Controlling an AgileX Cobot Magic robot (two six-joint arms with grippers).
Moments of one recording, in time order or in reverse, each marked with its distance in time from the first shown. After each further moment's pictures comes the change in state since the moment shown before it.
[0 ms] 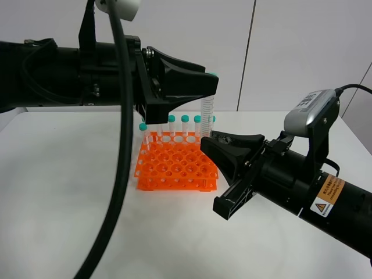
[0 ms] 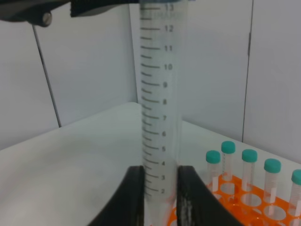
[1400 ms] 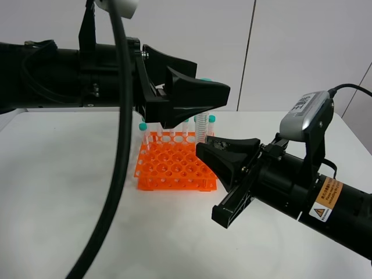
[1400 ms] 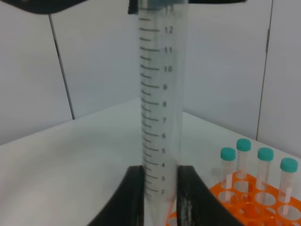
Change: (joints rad) left arm 0.000 0.000 0.002 0.000 0.006 -0.041; right arm 0.000 0.000 0.000 -0.067 0.014 0.036
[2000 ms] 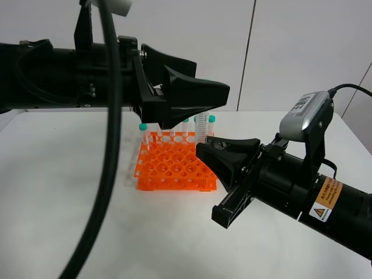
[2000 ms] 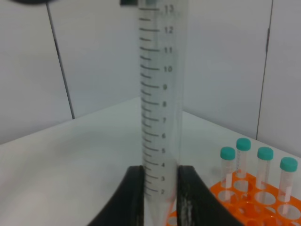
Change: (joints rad) left arm 0.000 -0.005 0.009 -0.001 0.007 -0.004; right arm 0.000 0.000 0.000 0.000 0.001 -0.001
